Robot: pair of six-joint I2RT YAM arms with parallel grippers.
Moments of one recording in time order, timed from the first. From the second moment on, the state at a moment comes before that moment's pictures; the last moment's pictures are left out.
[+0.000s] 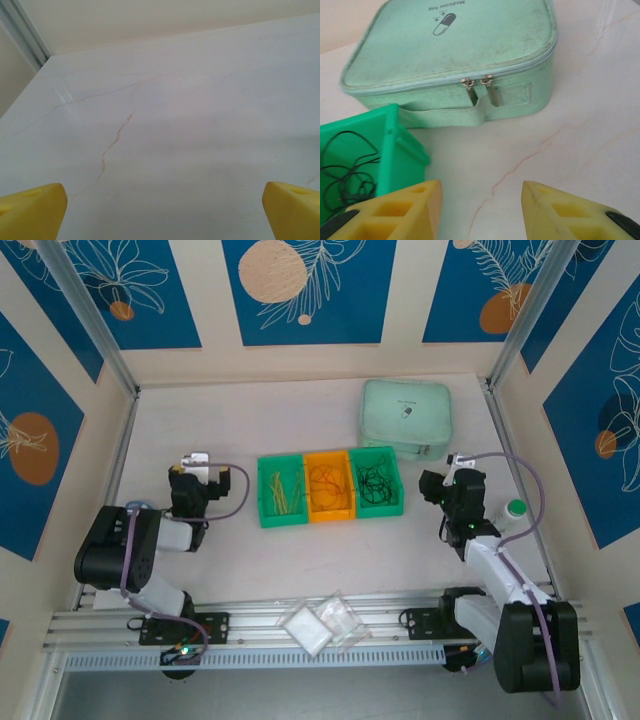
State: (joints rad) left arm -0.10 1.57 0.34 0.92 -0.17 0.08; right arm 0.01 1.01 0.36 0.18 0.00 0.26
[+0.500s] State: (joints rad) left arm -0.10 1.57 0.35 0.87 -0.13 0.08; right arm -0.01 1.42 0.32 0.69 -0.02 0.16
